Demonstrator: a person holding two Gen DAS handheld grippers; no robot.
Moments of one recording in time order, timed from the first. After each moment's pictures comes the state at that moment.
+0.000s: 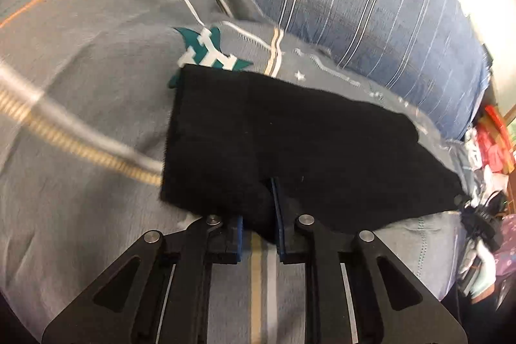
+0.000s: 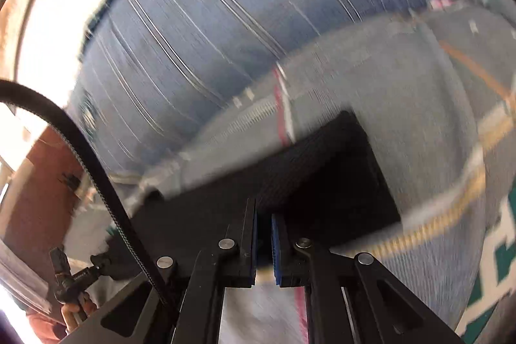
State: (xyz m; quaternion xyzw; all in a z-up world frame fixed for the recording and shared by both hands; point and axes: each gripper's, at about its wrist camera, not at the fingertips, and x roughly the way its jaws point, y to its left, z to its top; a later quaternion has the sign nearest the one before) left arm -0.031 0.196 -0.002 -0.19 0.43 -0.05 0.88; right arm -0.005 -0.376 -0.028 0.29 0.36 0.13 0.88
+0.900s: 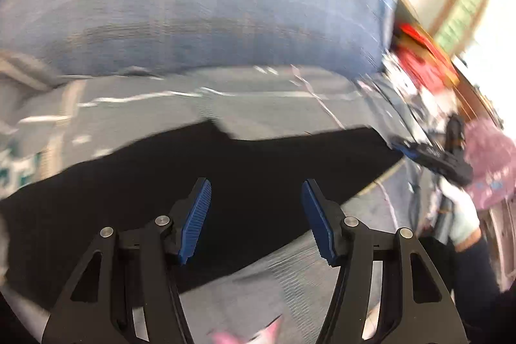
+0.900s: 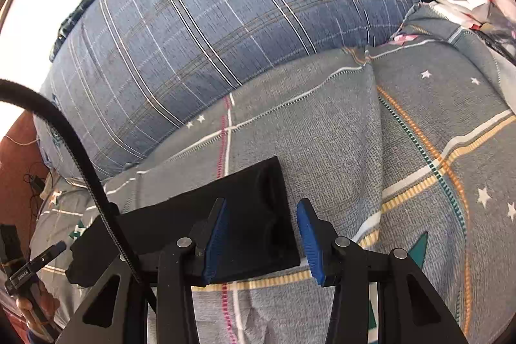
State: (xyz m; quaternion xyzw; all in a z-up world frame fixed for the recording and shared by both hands) left arm 0.044 -0.018 0.070 -0.06 0.44 -0.29 0.85; right arm 0.006 -0.426 0.012 0.23 0.36 0.05 0.90
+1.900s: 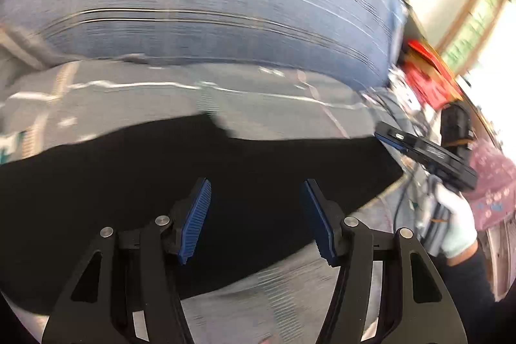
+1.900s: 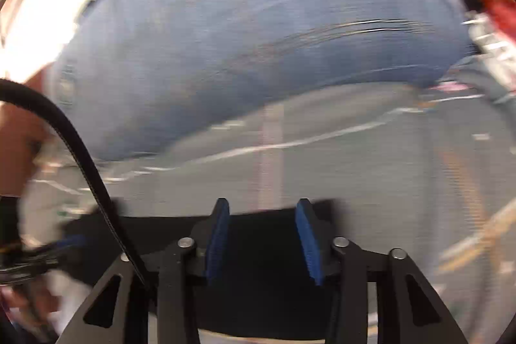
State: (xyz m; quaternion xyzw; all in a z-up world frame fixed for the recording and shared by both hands) left arm 0.042 0.007 0.051 -0.12 0.42 -0.24 0.87; right arm 0.048 -0.381 0.028 0.16 0.33 0.14 0.92
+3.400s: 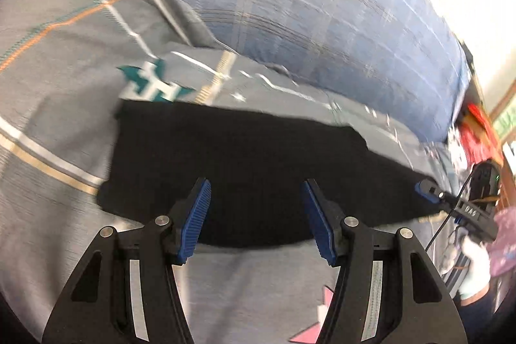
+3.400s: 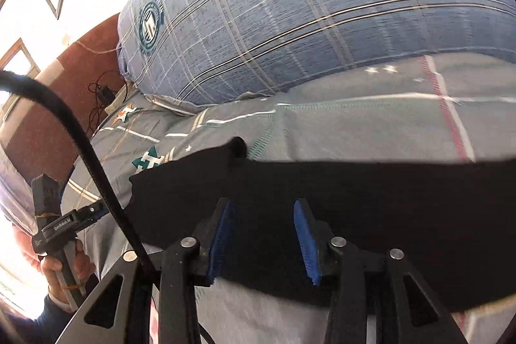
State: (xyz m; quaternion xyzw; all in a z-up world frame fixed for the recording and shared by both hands) left arm -0.022 0.132 0.031 -0.17 0.40 -0.09 0.90; right arm 0.040 -0.277 0.008 0.14 0.38 0.27 0.87
